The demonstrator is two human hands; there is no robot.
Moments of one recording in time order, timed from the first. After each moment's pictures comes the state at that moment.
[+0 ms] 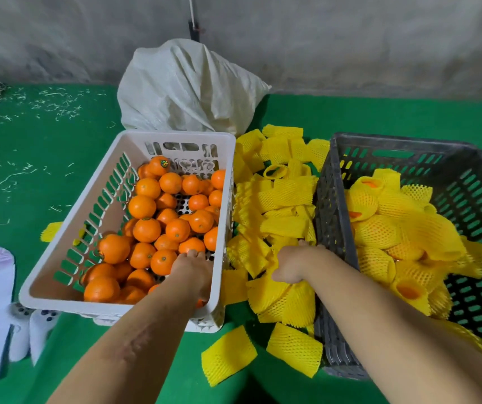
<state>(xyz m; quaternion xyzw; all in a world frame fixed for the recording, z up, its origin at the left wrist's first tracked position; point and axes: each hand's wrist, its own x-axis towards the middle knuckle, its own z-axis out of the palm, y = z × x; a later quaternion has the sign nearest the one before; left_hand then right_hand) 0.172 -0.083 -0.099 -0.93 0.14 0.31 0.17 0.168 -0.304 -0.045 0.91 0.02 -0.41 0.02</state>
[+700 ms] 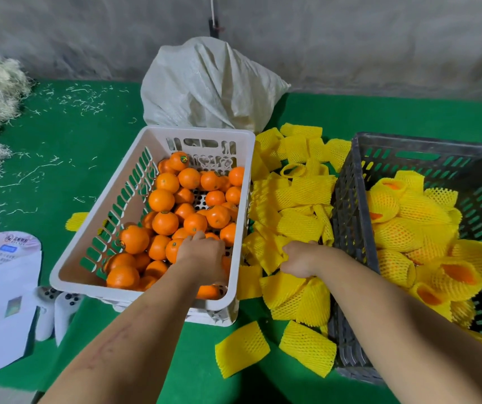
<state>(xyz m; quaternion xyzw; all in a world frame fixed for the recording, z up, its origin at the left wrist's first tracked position) 0.174 -0.056 -0.088 -0.97 0.12 0.20 0.05 0.176 -0.296 -0.052 0.91 0.04 -0.41 -0.07</state>
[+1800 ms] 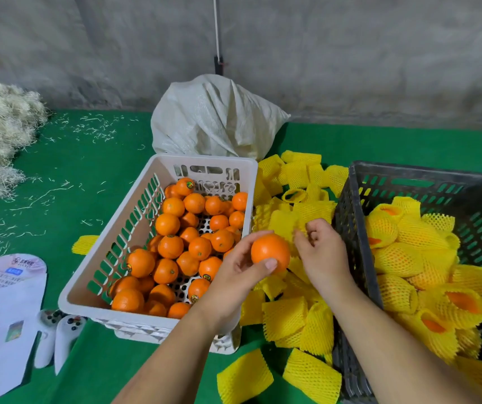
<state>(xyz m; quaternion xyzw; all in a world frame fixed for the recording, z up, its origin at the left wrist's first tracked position) 0.120 -0.114 -0.027 -0.62 0.04 0.14 -0.77 0.158 -0.298 -0.026 0.85 -0.07 0.12 -0.50</state>
